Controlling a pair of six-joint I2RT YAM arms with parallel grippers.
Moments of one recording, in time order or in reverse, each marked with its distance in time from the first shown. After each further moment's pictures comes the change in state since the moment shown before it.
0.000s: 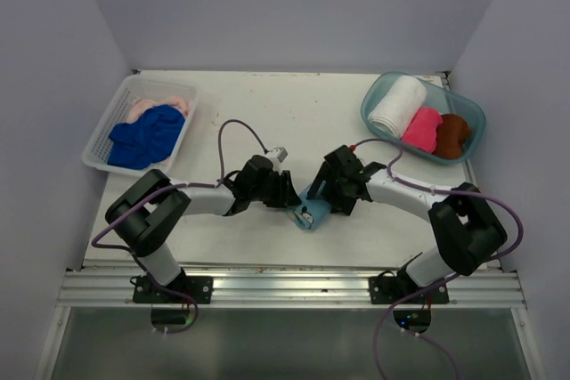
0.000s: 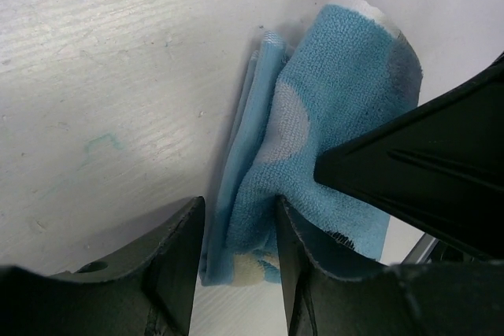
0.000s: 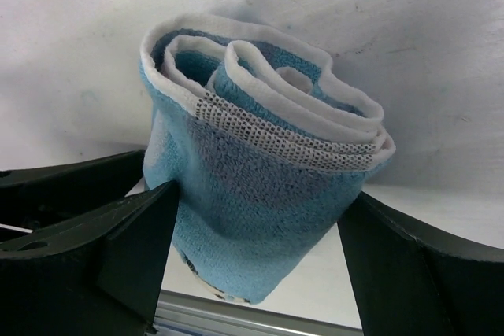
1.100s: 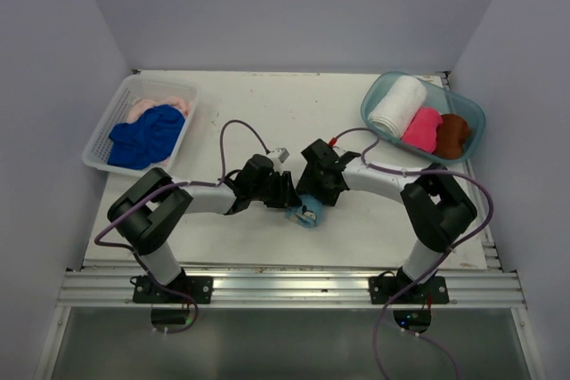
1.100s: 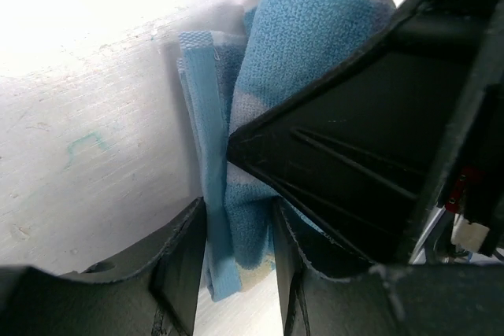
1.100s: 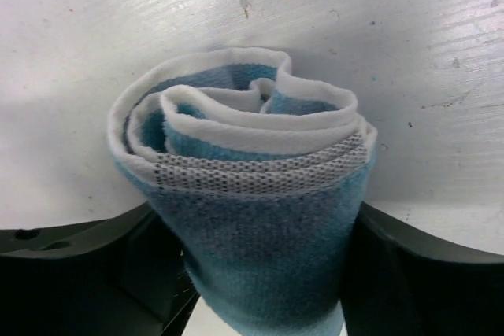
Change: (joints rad) left arm 0.006 0.019 0.013 -0.006 0.048 0.001; right arm 0.079 0.194 0.161 -0.003 0.108 0.013
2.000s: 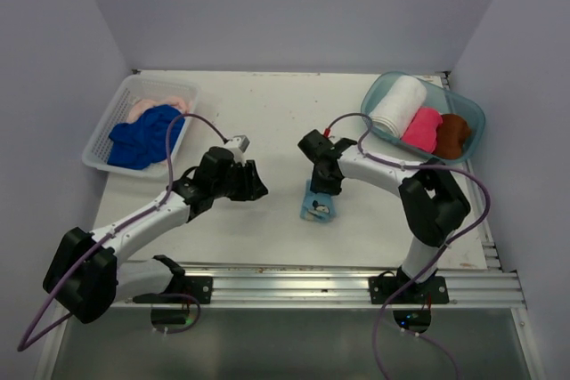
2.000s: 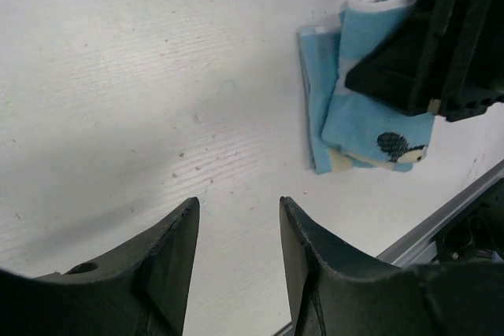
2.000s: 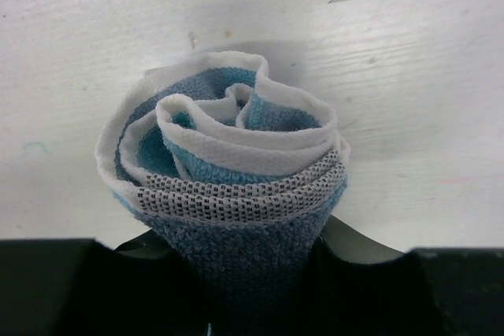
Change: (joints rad) left arm 0.149 -0.518 -0.058 -0.433 -0.113 0.107; right arm -0.005 0.064 0.168 -0.253 0.132 -0.217
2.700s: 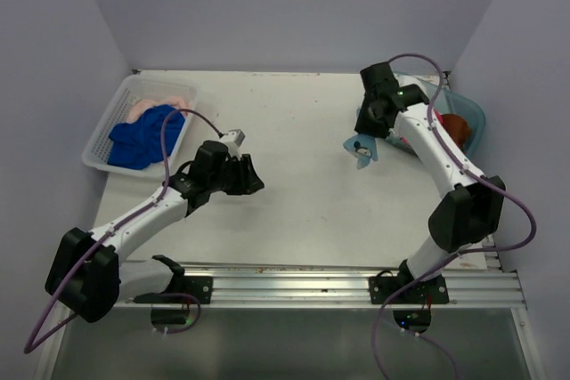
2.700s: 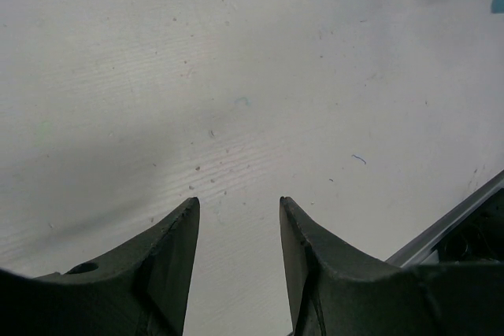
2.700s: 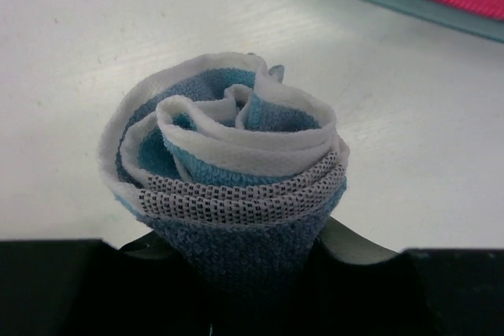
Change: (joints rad) left arm 0.068 0.013 0.031 -0.035 0.031 0.039; right arm -0.333 -0.125 0.399 -0.276 0.045 -0.290
